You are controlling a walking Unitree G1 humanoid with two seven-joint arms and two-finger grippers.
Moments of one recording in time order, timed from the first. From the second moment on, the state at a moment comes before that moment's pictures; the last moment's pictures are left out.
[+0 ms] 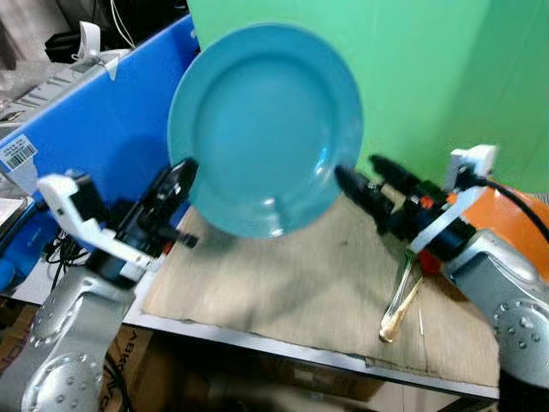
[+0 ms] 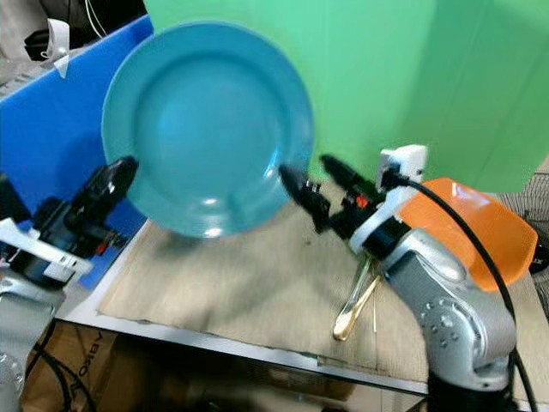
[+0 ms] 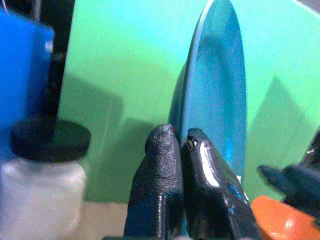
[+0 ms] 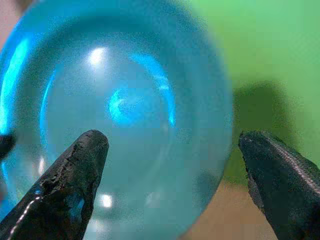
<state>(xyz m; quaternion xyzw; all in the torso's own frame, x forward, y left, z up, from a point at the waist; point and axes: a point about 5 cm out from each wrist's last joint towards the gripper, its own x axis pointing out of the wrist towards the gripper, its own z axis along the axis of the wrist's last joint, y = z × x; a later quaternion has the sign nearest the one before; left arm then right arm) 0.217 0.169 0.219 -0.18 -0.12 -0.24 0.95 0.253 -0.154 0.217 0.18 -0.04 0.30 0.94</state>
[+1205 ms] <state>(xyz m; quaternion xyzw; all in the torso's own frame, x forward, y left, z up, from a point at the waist) 0.223 0.143 0.279 -0.13 -0.26 -0.23 0.93 0.236 -0.152 0.228 0.24 -0.09 0.23 0.94</state>
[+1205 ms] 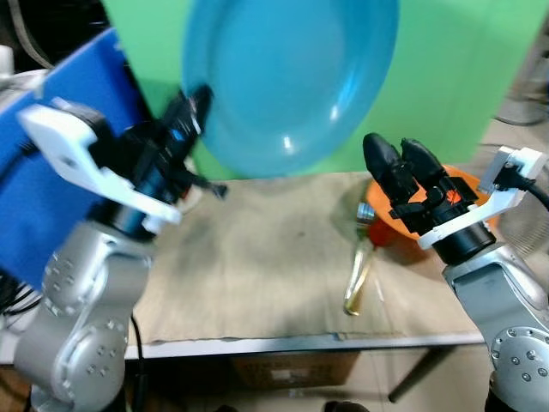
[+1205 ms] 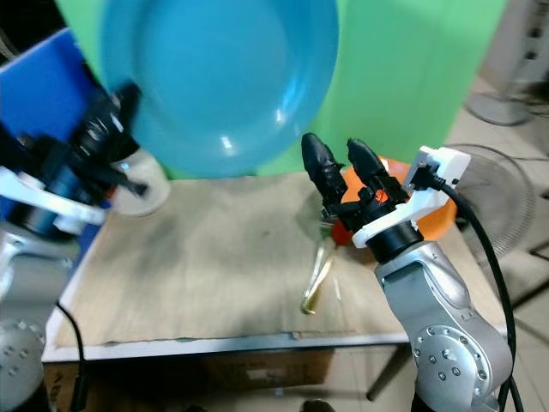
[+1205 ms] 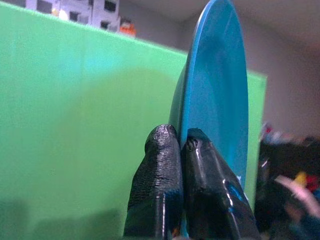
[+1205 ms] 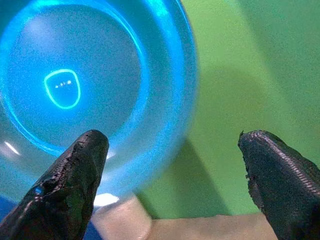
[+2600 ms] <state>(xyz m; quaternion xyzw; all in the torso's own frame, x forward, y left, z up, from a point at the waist) 0.220 0.148 0.248 0.03 -0.20 -0.09 0.98 0.238 -0.145 0.224 0.10 -0.10 0.14 0.98</state>
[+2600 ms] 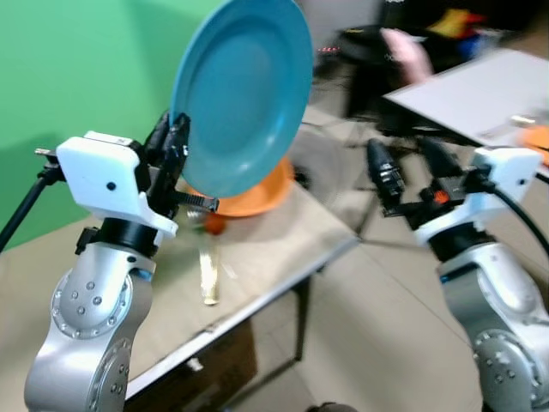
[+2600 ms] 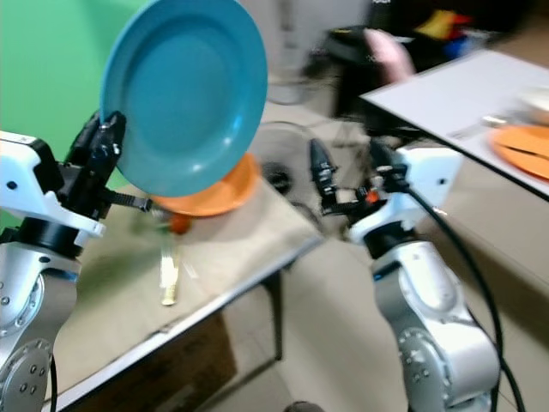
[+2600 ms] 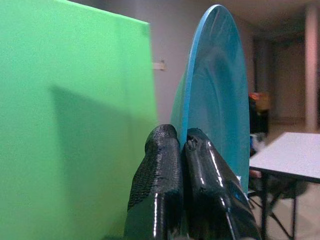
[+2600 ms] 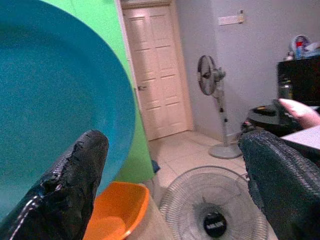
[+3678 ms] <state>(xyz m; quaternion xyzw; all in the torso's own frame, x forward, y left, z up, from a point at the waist) 0.224 0.145 0.185 0.02 -0.07 -0.05 1.00 0.239 -0.164 0.165 0.01 0.05 0.06 1.00</state>
